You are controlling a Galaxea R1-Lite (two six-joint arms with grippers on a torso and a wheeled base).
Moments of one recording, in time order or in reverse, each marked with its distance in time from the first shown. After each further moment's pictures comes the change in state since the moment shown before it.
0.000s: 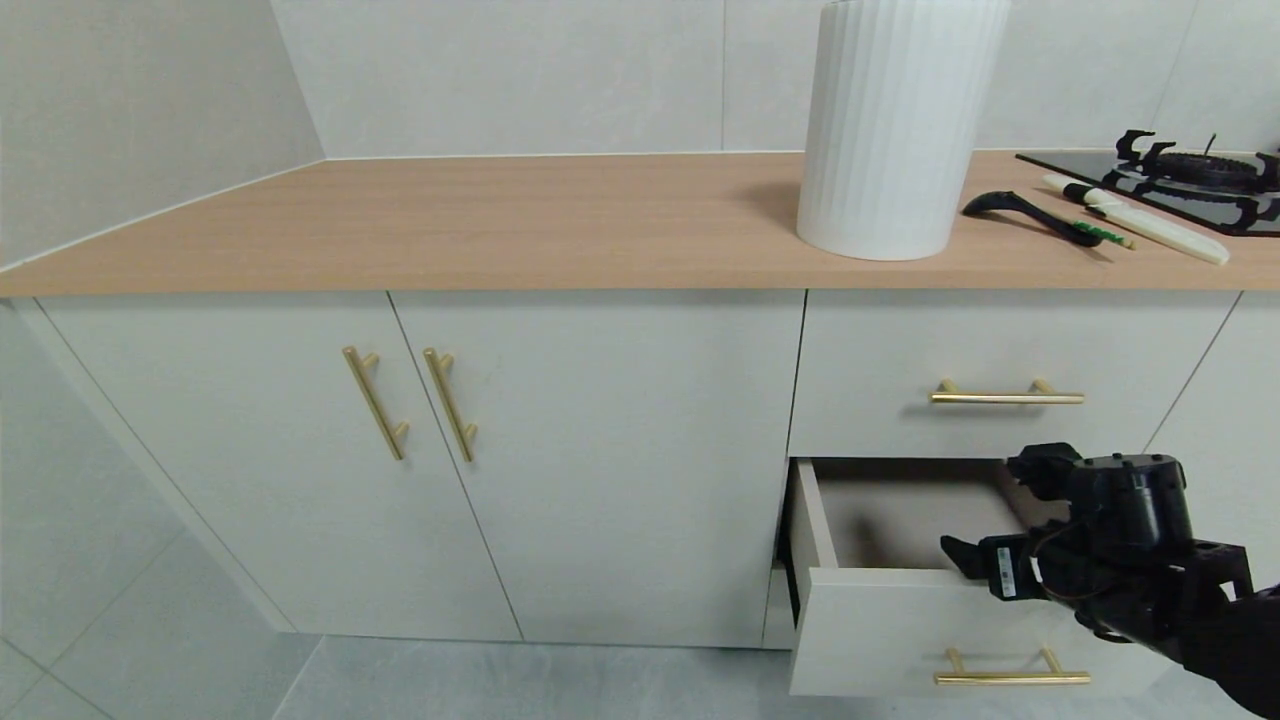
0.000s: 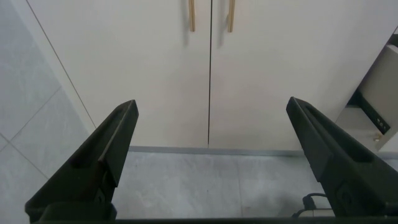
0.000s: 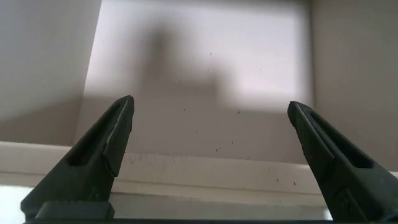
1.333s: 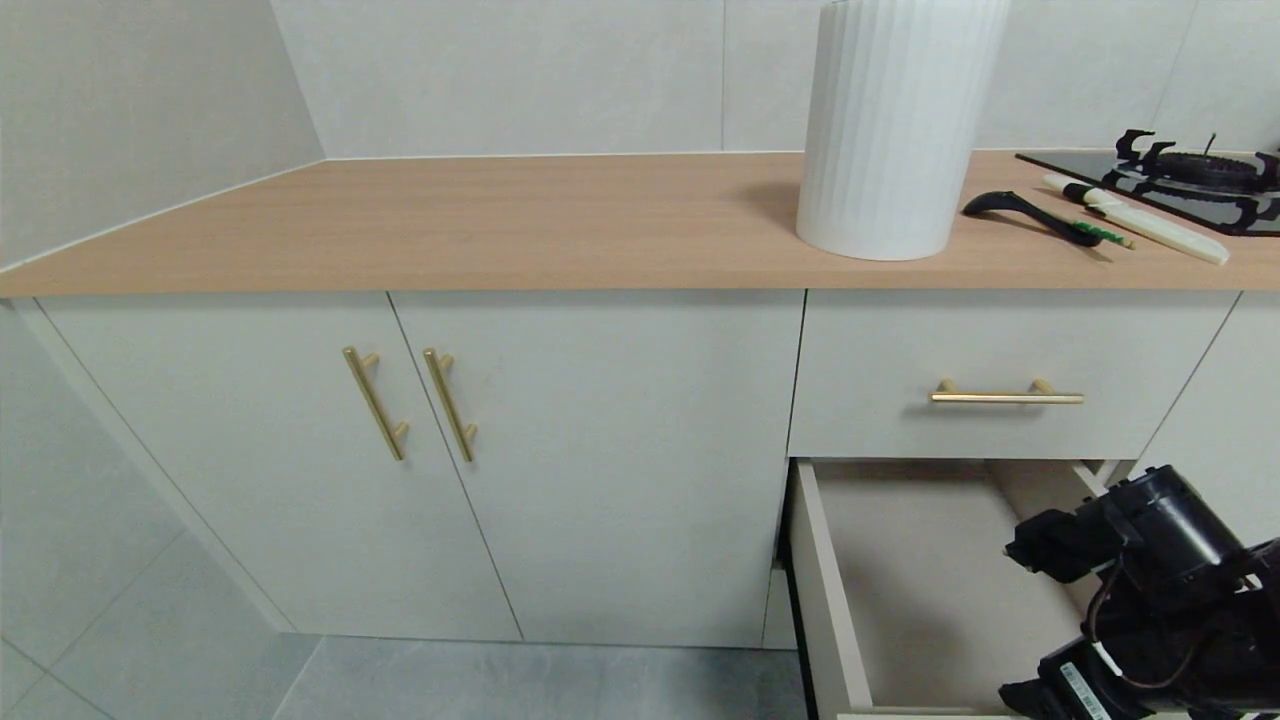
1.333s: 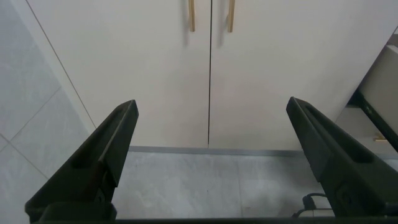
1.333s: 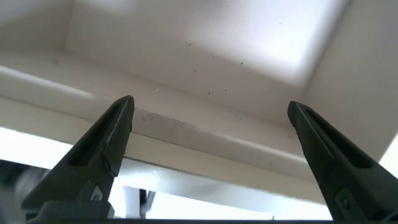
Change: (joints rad) left arm 0.000 0.000 0.000 0.000 0.000 0.000; right arm 0.160 -0.311 -0.161 0.969 -0.001 -0.088
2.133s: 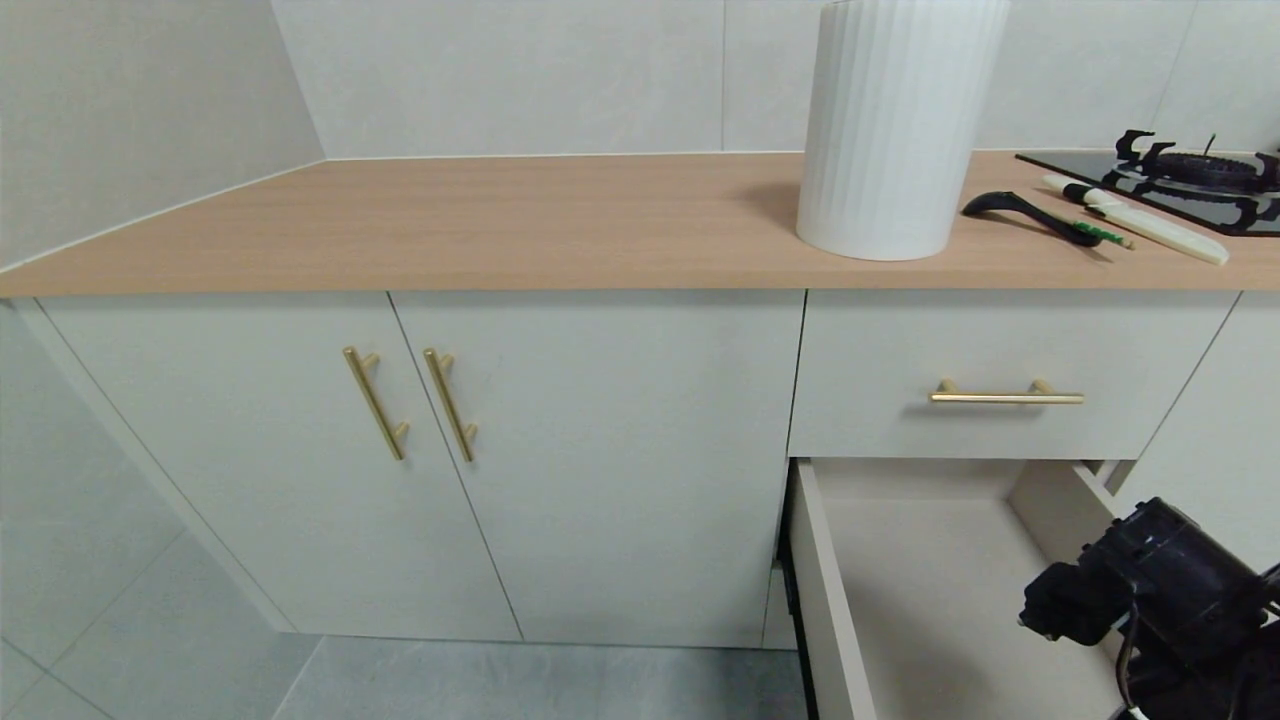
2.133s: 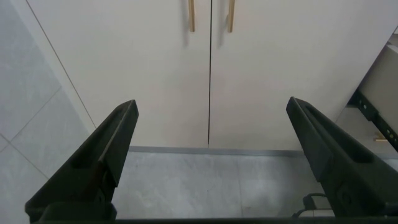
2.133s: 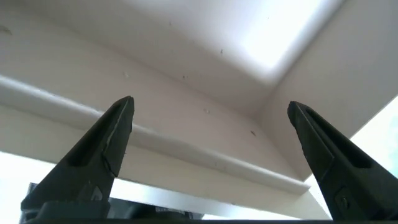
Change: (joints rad) left arm 0.000 0.000 0.000 0.000 0.000 0.000; right arm 0.085 -0.046 -0.057 0.301 -0.043 -0.015
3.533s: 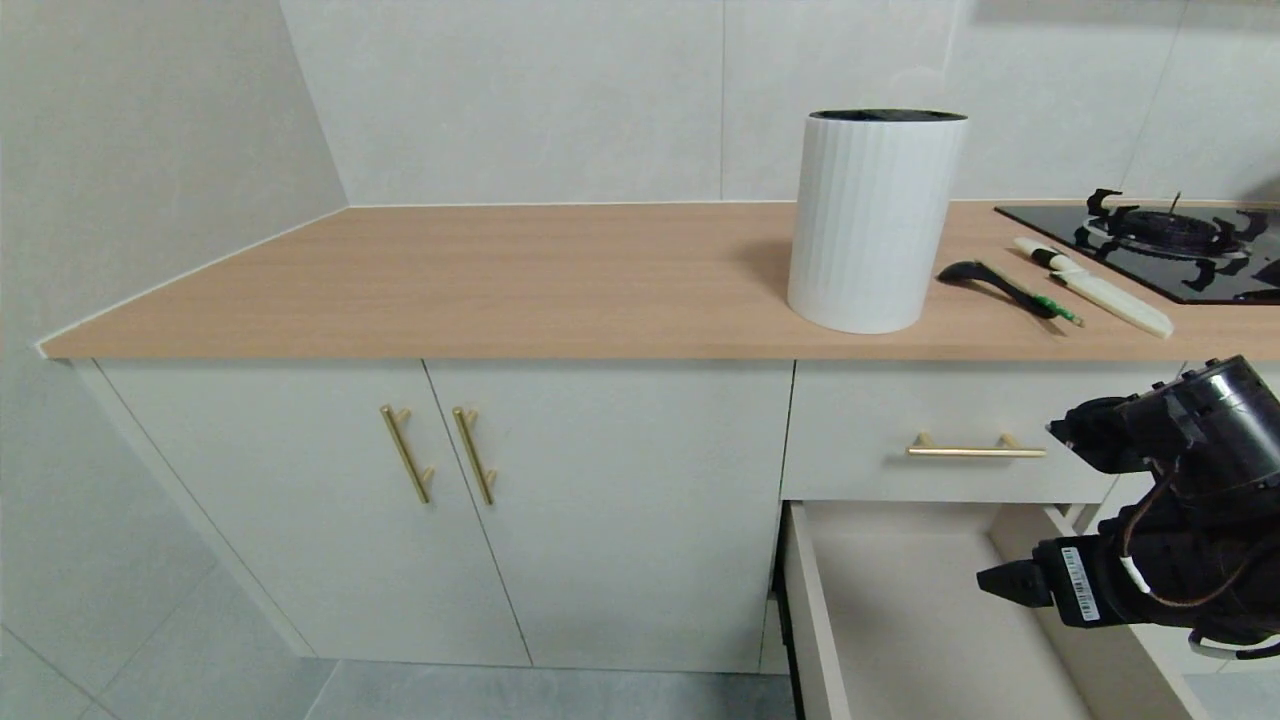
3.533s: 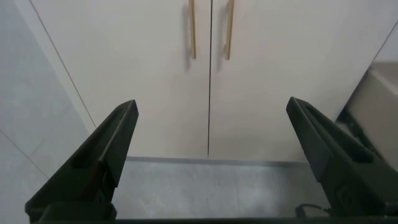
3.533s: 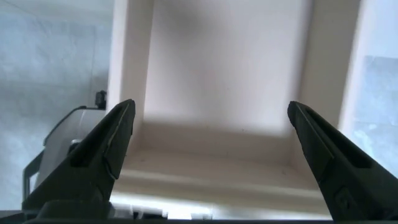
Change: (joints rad) left arm 0.000 0.000 0.000 0.000 0.000 0.000; right arm -0.027 -0.073 -0.179 -0.134 0.000 0.353
